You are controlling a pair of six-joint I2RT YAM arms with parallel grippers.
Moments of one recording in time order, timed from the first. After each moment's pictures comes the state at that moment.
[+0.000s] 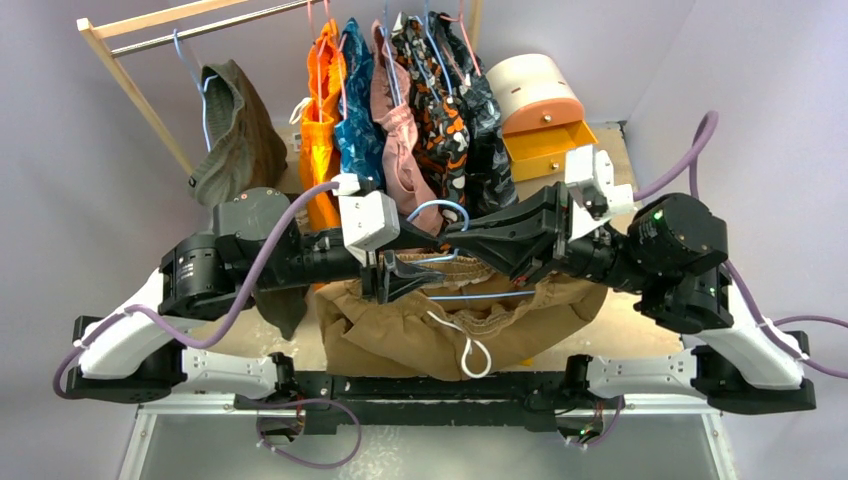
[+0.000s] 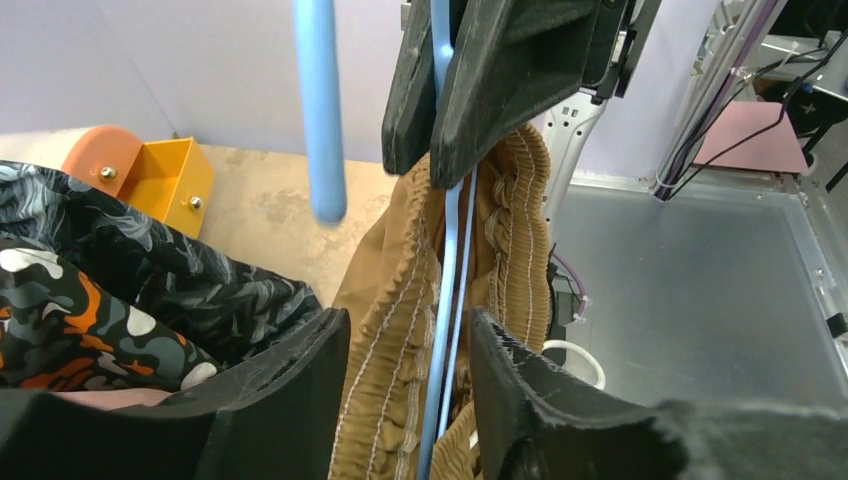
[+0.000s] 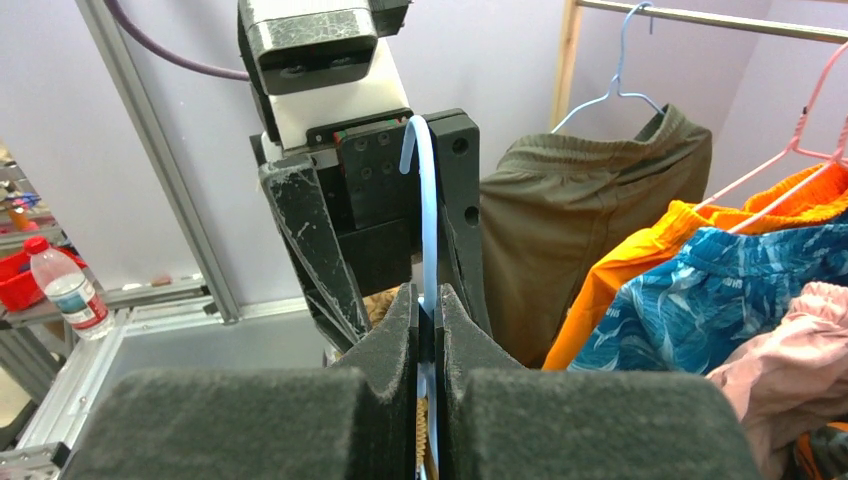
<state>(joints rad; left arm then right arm) -1.30 1.13 1.78 -0.71 0.07 0.03 1.27 1.00 1.65 -0.40 -0.07 0.06</state>
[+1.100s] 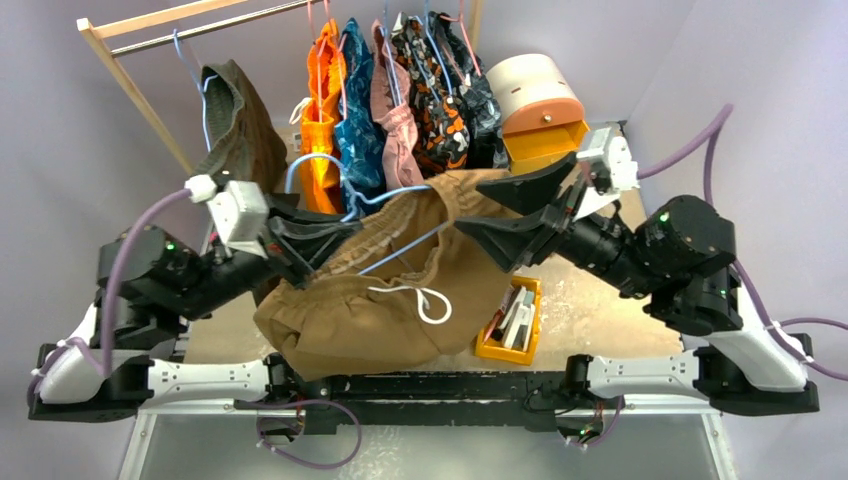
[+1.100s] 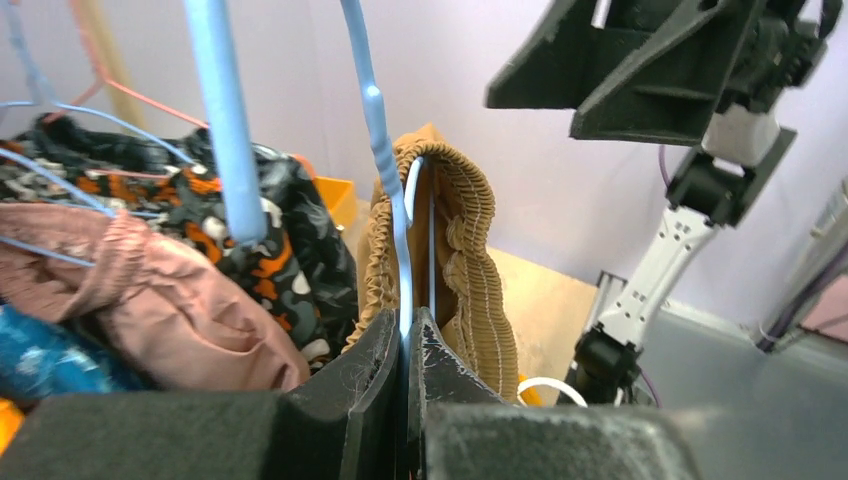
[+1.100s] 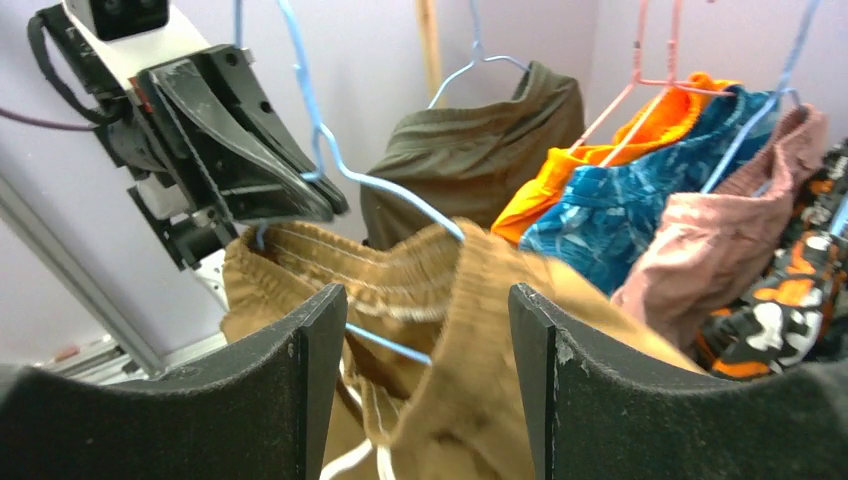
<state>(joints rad) -1.30 0.84 1.54 -0.54 -0.23 0.00 1.26 1.00 1.65 -0.45 0.18 0.09</state>
